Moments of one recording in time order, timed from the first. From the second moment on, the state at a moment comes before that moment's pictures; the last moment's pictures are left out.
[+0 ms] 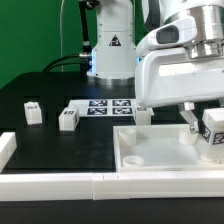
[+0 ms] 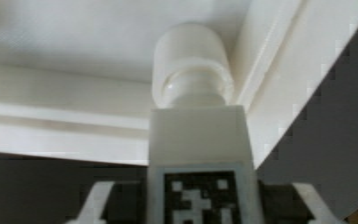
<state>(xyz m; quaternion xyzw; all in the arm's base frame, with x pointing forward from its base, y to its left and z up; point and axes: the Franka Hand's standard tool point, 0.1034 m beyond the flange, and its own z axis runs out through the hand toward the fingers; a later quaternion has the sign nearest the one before) 0.614 0.117 0.073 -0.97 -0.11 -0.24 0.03</state>
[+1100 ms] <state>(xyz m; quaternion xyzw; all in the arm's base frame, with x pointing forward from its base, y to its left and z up) 0.606 0.110 0.067 -0.96 -0.11 -0.27 0.03</state>
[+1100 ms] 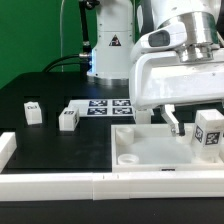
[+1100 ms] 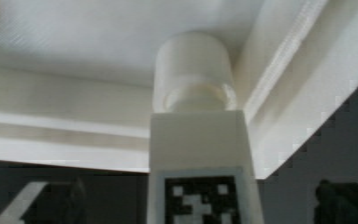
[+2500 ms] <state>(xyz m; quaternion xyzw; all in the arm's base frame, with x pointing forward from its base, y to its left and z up) 0.612 0.112 0.071 -0.99 -0.11 0.05 0.05</state>
